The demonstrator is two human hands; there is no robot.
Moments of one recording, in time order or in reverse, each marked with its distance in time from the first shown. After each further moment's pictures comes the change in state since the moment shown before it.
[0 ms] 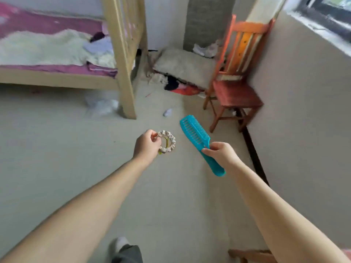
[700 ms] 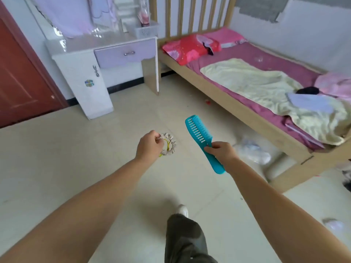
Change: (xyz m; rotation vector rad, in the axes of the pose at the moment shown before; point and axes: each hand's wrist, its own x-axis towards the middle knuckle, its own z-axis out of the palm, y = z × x) left_hand 0.103 -0.373 -0.580 0.064 0.790 -0.483; right_hand 0.067 -0.498 0.618 -0.304 -0.668 -0.518
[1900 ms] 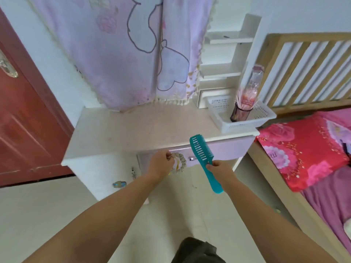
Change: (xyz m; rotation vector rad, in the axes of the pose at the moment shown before) left_hand 1.053 -0.167 -0.168 0.016 0.164 -0.266; right_hand 0.918 -0.651 0.313 -0.057 -0.271 -0.187
